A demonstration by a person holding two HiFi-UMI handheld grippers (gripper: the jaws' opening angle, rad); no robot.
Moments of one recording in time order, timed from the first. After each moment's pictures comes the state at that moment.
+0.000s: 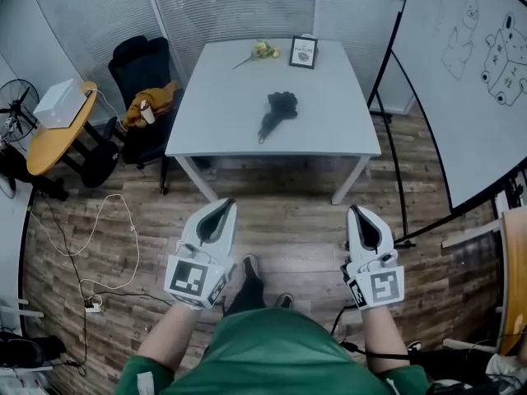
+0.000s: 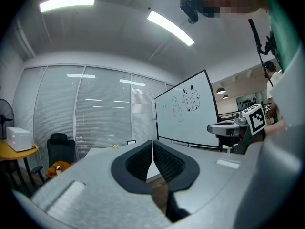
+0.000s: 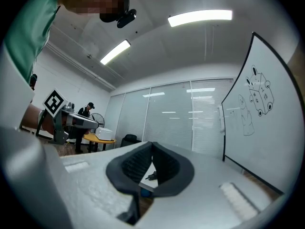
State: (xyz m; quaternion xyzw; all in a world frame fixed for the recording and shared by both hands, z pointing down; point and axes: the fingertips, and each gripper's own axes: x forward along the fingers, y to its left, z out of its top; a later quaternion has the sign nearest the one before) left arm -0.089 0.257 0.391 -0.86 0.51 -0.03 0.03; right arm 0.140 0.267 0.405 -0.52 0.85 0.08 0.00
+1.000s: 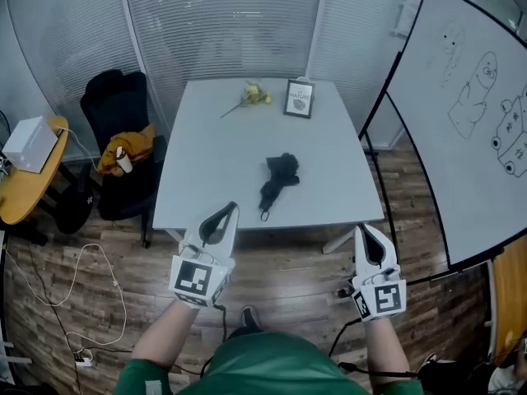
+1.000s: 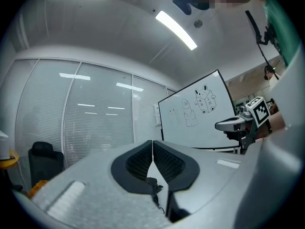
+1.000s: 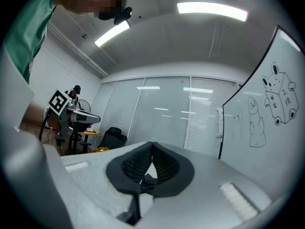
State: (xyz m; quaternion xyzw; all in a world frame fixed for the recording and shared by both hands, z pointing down) left arm -0.168 -0.028 0.379 -0.88 0.47 0.01 0.07; right arm 0.084 0.025 0.387 -0.58 0.81 0.11 -0.04
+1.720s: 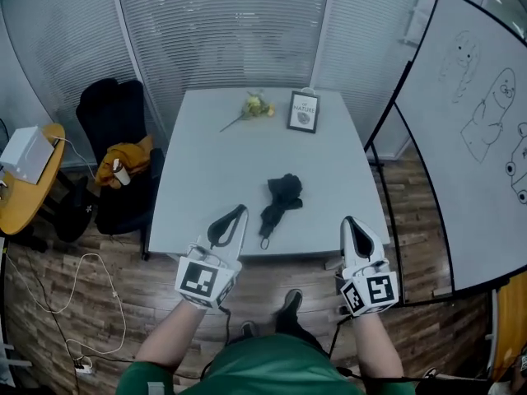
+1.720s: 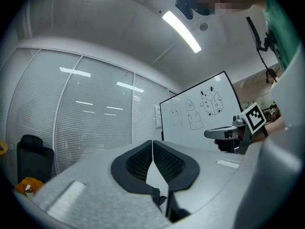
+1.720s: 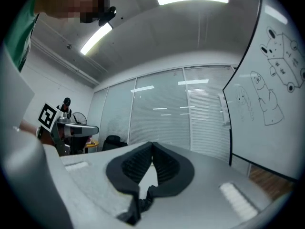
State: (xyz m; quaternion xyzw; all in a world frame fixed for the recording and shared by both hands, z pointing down) left arm -0.140 -0.133 0.385 -0.89 0.46 0.03 0.05; right arm 0.075 -0.107 0.397 -0.57 0.82 0.03 0.02
